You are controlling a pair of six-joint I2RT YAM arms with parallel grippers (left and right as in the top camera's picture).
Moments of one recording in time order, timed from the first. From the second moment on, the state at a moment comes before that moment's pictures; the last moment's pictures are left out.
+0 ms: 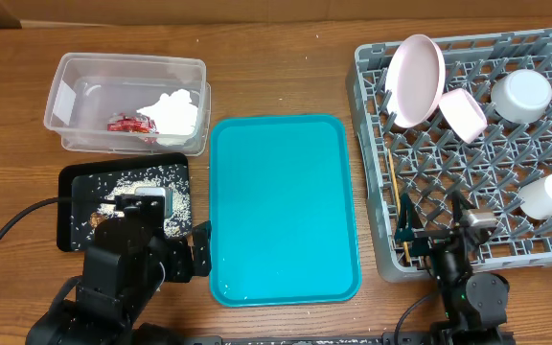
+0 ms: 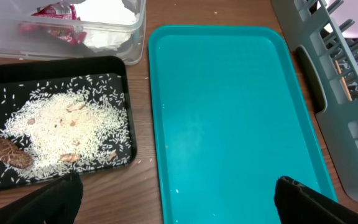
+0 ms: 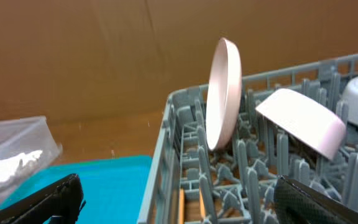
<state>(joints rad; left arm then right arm) -0.34 0.66 0.99 -1.10 -0.06 -0.31 0.12 0.01 0.02 -0.03 -0.01 0.23</state>
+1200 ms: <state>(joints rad) -0.27 0.60 0.92 -1.02 -0.11 -0.26 0.12 0.01 0.02 -0.03 -0.01 0.23</state>
